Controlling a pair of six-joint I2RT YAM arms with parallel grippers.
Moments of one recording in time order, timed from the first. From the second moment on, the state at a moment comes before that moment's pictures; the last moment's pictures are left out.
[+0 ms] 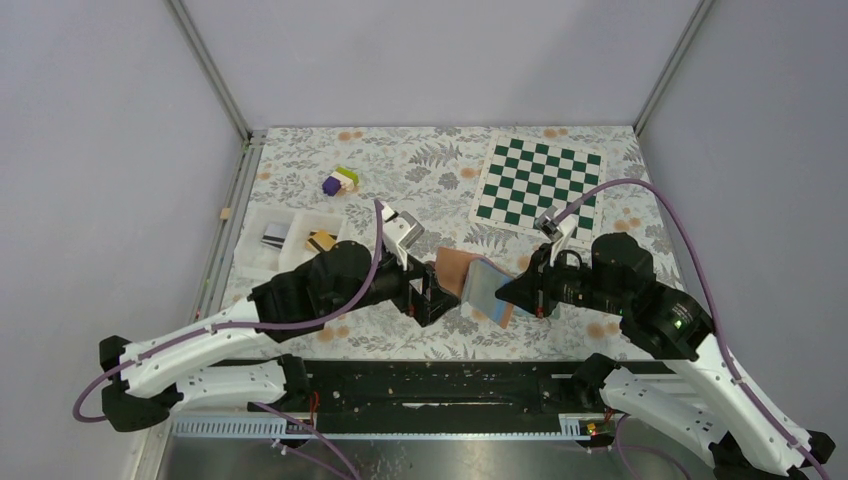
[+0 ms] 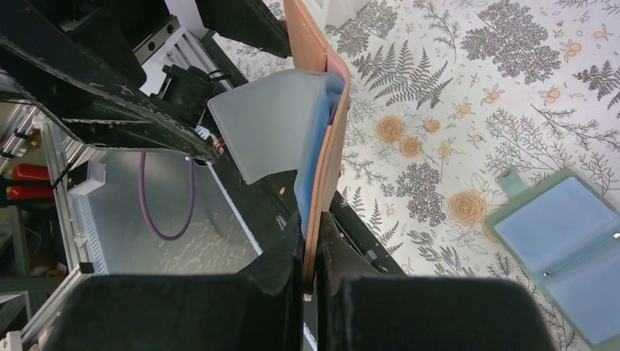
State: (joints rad) left arm -1.14 0.93 1.00 -0.37 0.00 -0.45; right arm 0.74 0.68 1.02 -0.74 -0.36 0.37
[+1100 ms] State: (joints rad) left arm -1.16 0.97 1.04 -0.39 -0.18 -0.49; right arm 0.74 0.66 1.02 -0.71 -0.43 0.41
